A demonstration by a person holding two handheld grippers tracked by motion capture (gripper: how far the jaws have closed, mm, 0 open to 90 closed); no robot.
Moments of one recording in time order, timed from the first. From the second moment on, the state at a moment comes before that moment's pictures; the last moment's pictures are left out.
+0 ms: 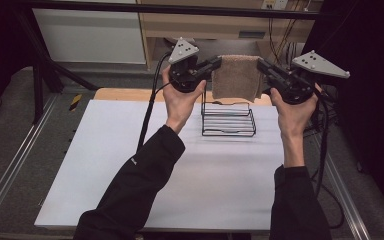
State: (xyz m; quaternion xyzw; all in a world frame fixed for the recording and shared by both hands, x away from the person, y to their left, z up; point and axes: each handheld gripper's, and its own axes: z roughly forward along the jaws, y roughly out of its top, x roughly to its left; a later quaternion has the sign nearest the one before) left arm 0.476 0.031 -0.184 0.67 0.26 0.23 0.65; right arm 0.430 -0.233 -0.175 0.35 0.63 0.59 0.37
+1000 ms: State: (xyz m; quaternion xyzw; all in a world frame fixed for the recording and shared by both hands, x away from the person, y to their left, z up) left arm 0.507 0.020 -0.162 0.66 0.27 0.25 0.65; right arm 0.465 -0.237 -0.154 0.34 0.62 0.59 0.39
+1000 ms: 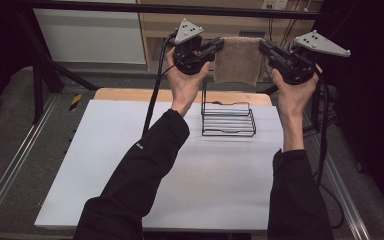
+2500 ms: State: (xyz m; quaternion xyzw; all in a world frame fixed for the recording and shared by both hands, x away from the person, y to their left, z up) left arm 0.540 0.009 -0.200 0.70 0.28 0.26 0.61; right arm 0.512 -0.246 -0.193 0.37 0.64 0.56 0.36
